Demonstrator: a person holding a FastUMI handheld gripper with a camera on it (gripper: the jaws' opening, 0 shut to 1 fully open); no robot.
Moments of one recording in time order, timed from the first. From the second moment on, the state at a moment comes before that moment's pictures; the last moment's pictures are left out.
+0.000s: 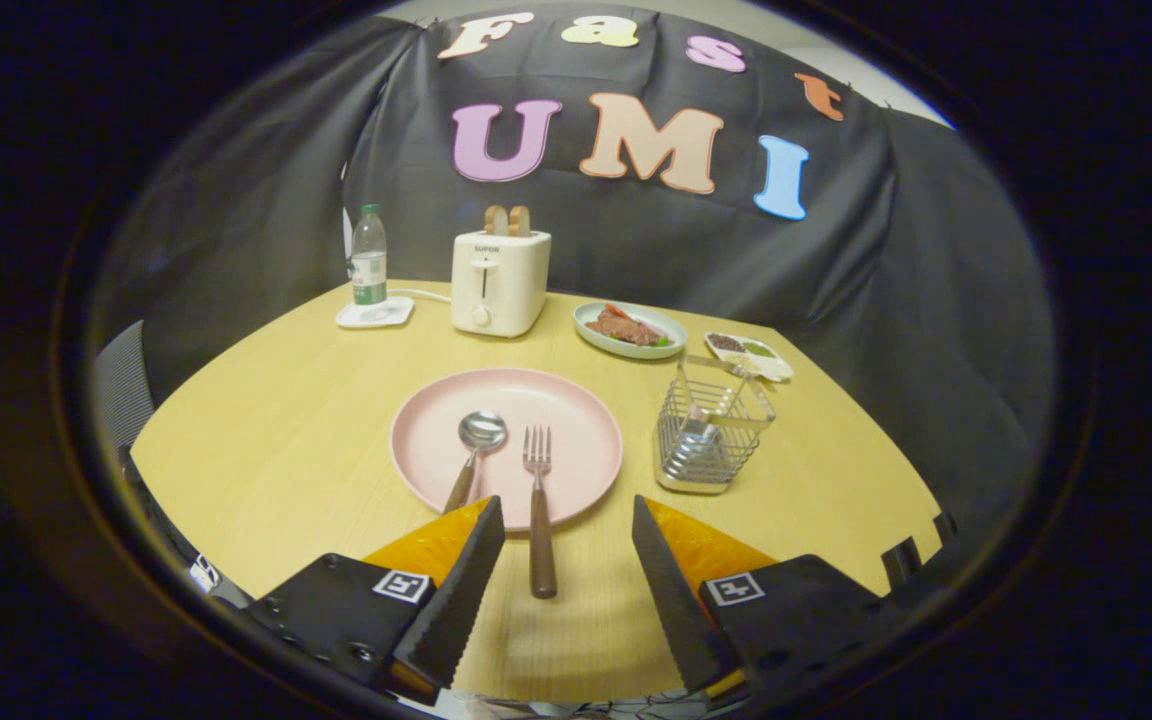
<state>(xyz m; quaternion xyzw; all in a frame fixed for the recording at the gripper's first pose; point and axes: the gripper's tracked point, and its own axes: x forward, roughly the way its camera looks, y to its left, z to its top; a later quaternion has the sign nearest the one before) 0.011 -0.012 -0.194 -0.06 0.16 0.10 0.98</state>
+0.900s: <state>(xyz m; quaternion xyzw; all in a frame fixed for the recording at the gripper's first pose) 0.022 0.009 -0.235 -0.06 0.19 0.16 0.97</state>
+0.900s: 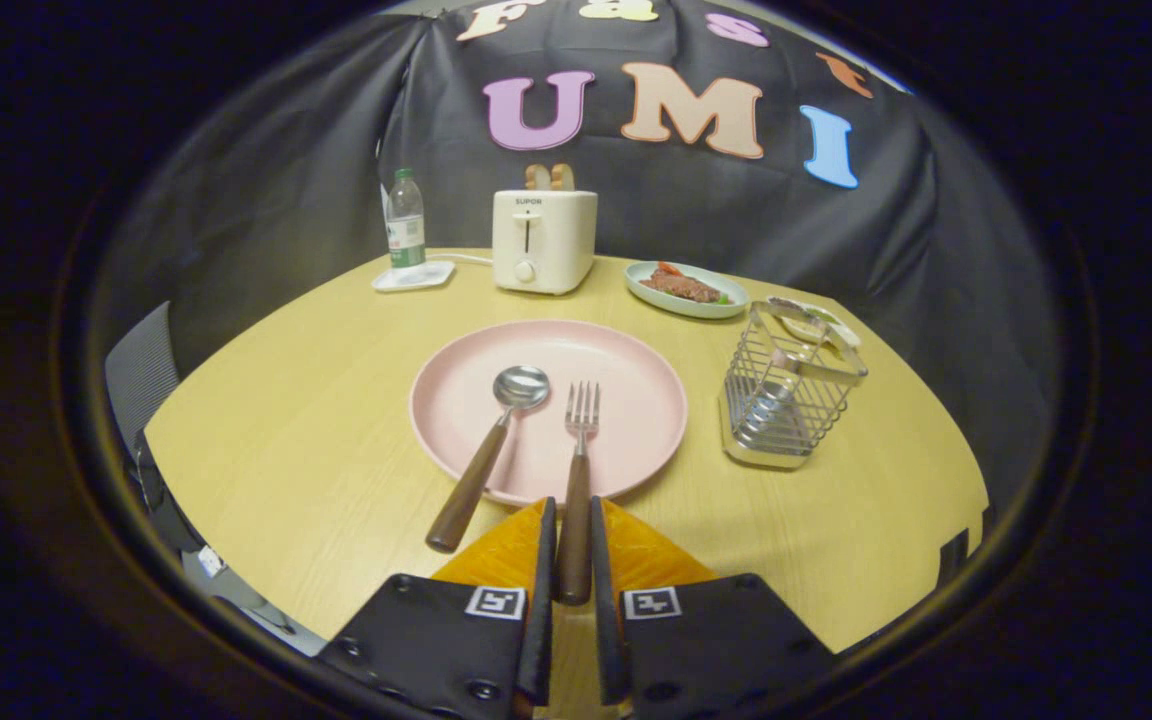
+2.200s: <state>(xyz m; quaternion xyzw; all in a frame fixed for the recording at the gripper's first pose) 0.017 -0.035 -0.127 0.00 0.18 0.07 0.98</state>
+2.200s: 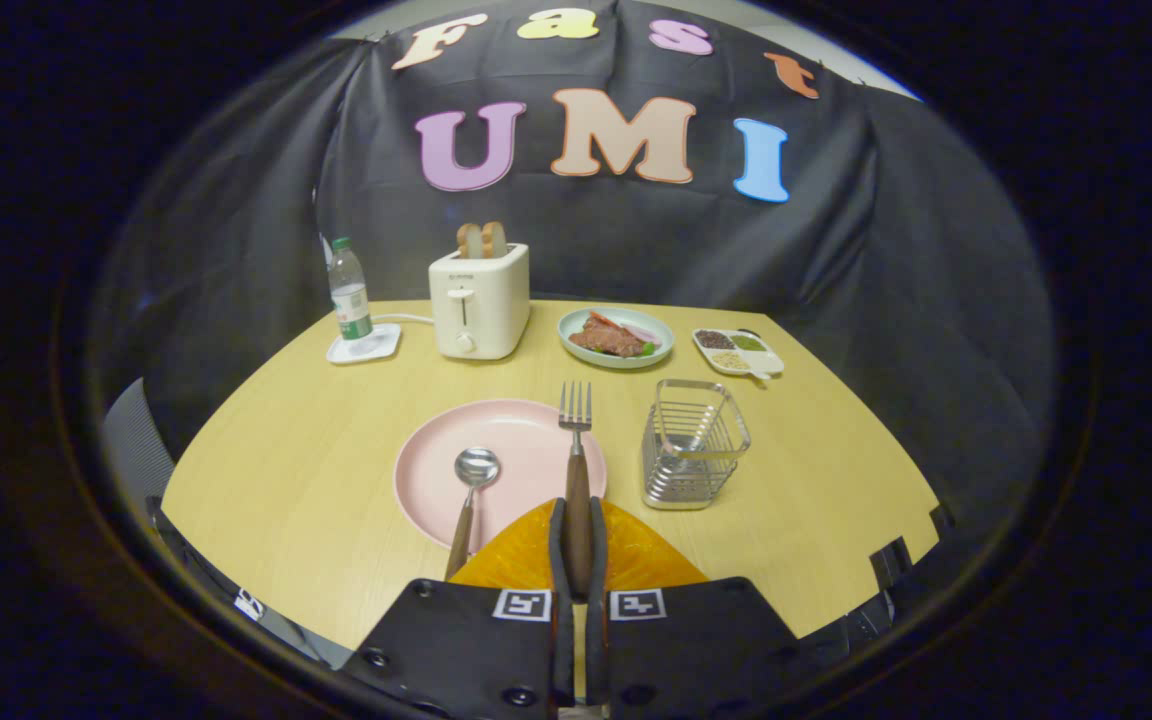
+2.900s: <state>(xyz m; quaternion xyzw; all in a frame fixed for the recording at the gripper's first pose) 0.034 -0.082 -0.101 0.03 0.32 -0.08 0.94</state>
